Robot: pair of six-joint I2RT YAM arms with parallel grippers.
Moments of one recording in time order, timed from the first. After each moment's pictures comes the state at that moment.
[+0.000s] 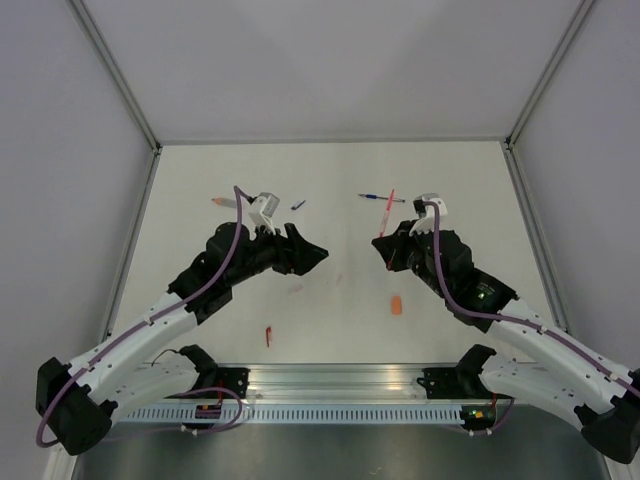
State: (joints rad) left arm -0.70 0.92 0.73 -0.04 0.19 -0.62; right arm 0.78 0.87 0.74 -0.16 0.20 0.50
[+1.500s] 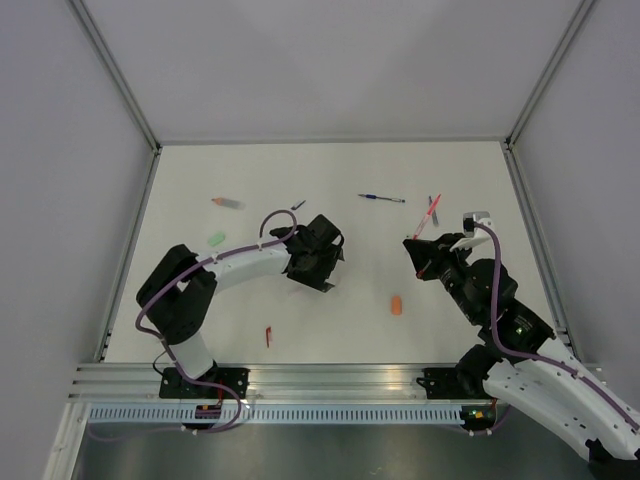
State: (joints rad) left arm -0.81 1.72 1.14 -0.56 -0.10 -1.93; right arm 0.72 0.55 0.63 -0.20 0.32 0.50
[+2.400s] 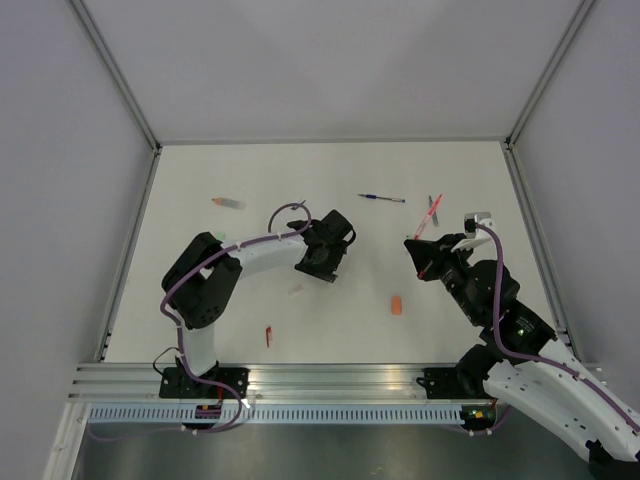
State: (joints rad) left arm -0.82 1.89 1.23 -0.56 -0.18 -1.97; right arm 0.72 0.53 0.63 -0.20 0.32 0.49
